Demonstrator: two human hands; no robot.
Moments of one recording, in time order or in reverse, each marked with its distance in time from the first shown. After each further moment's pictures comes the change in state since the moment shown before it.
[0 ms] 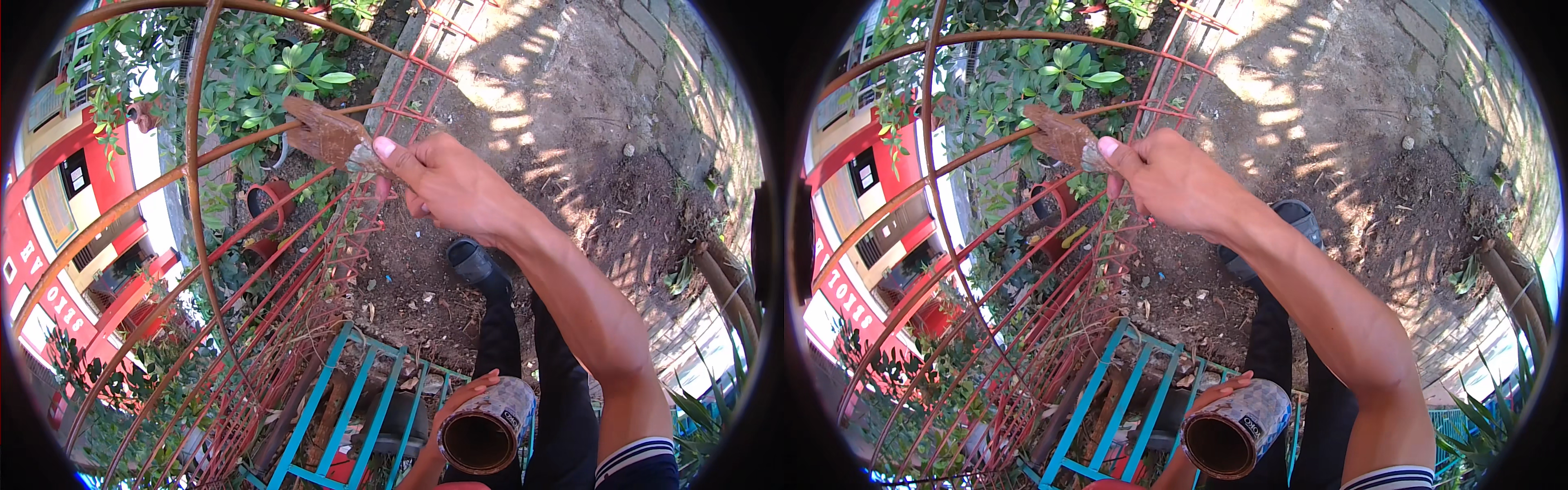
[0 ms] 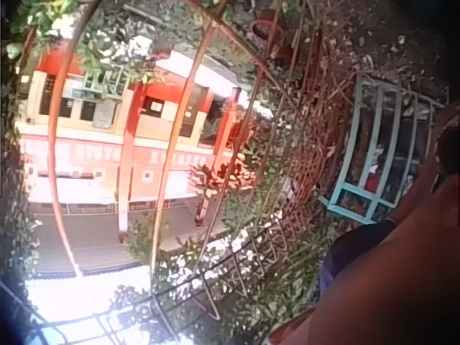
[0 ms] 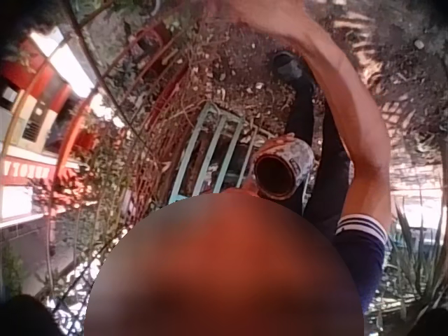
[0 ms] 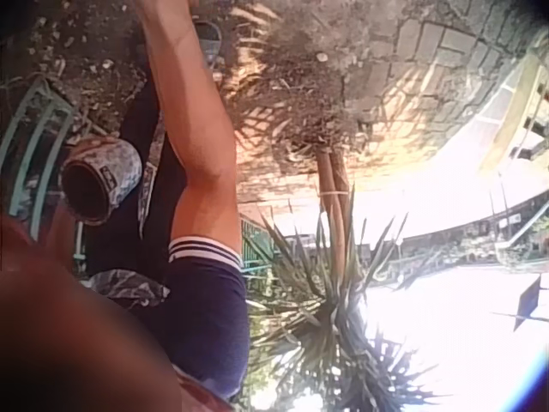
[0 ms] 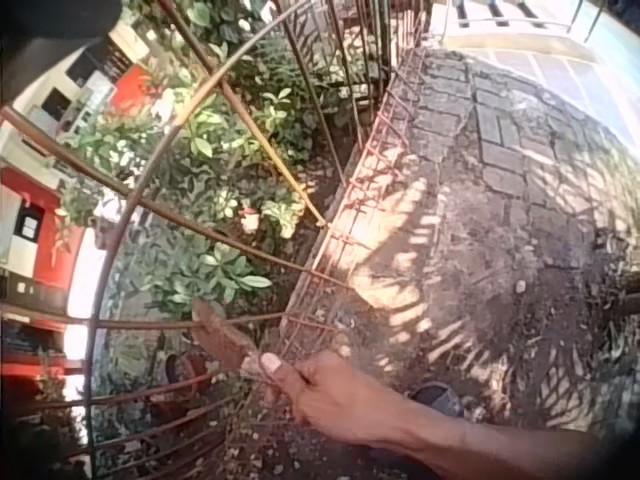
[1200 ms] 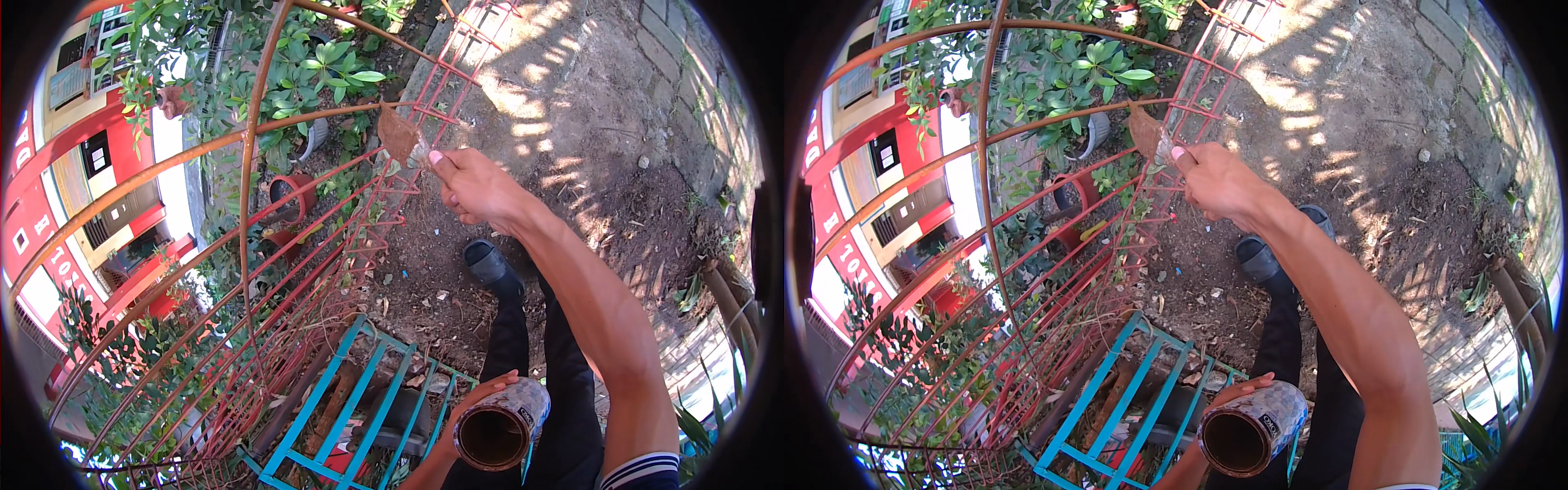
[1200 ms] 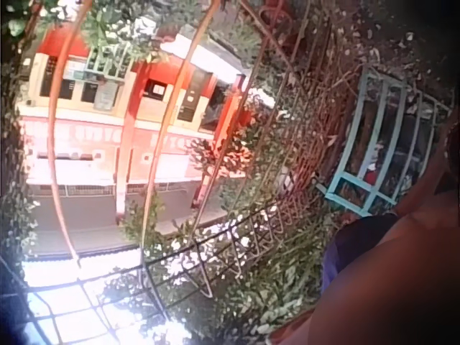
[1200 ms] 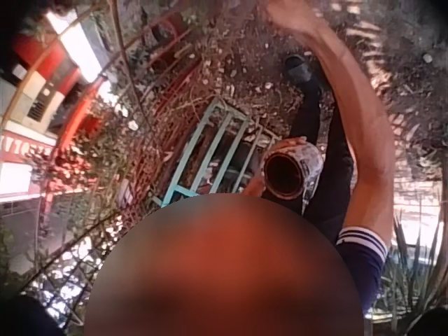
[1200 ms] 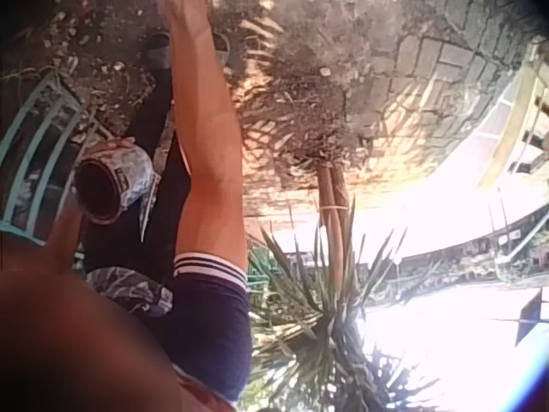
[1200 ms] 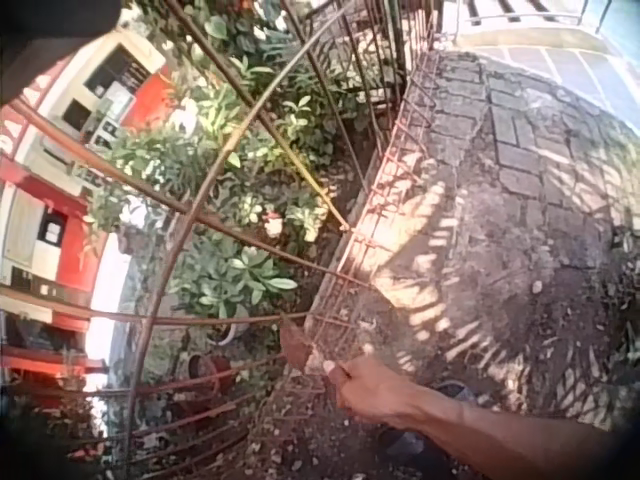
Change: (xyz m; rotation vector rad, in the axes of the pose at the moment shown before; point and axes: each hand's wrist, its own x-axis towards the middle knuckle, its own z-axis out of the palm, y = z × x) left_hand -0.014 -0.012 0.012 -0.101 -0.100 -0.011; right_hand 0.013 0.043 0.004 0.123 0.032 0.165
